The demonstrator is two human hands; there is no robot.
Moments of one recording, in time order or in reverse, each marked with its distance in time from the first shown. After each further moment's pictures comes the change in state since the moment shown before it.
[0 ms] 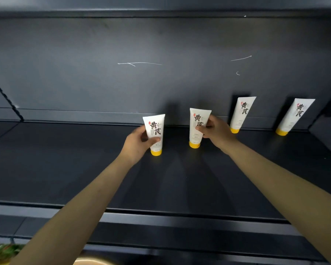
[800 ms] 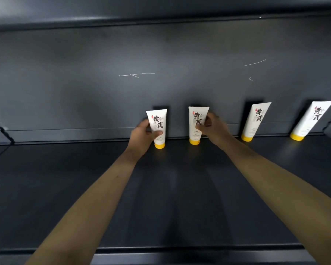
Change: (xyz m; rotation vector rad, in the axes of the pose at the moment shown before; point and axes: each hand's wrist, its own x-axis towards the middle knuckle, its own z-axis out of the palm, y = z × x) left_hand 0.104 -0.021 -0.014 0.020 0.014 0.009; right_hand 0.069 -0.007 0.037 -0.139 0.148 0.021
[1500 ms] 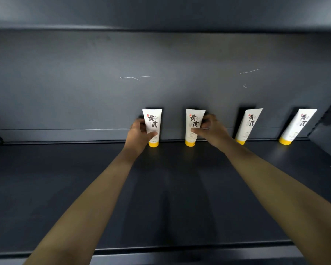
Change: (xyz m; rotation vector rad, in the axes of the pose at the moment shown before) left_hand 0.000 0.004 -0.007 -0.078 0.052 -0.054; right_hand -0.009 -0.013 -0.010 0.002 0.013 0.104
